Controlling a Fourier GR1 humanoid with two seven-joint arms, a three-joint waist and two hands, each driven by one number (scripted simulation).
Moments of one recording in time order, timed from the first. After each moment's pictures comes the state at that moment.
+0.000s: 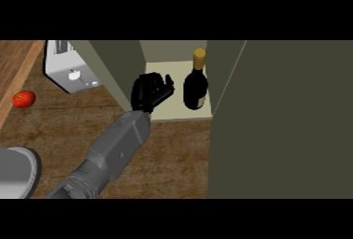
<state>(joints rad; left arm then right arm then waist) -0.95 0.00 -0.40 -0.23 0.99 0.22 -0.70 0.05 -0.05 -0.04 -2.24 -0.21 0.27 0.30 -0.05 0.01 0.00</state>
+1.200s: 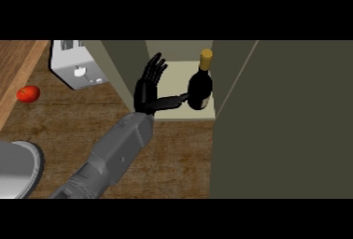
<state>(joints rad) -0.91 0.00 -0.42 -0.33 0.93 0.20 -0.84 0.07 -0.04 -0.02 -2.28 -0.17 0.25 0.33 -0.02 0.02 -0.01</state>
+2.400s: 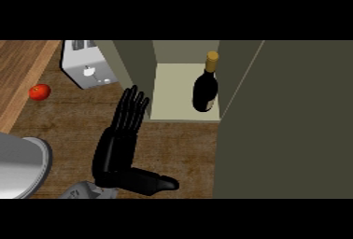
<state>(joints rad) -0.26 0.35 -0.68 -1.67 0.72 0.53 -0.44 0.06 -0.04 0.00 -2.33 -0.15 0.24 0.37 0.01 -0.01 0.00</state>
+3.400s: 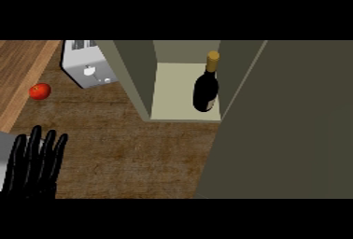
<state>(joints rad) 0.27 0.62 -0.47 -2.11 0.71 0.47 -0.50 0.16 -0.14 0.30 -2.41 -0.22 0.42 0.56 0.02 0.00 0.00</state>
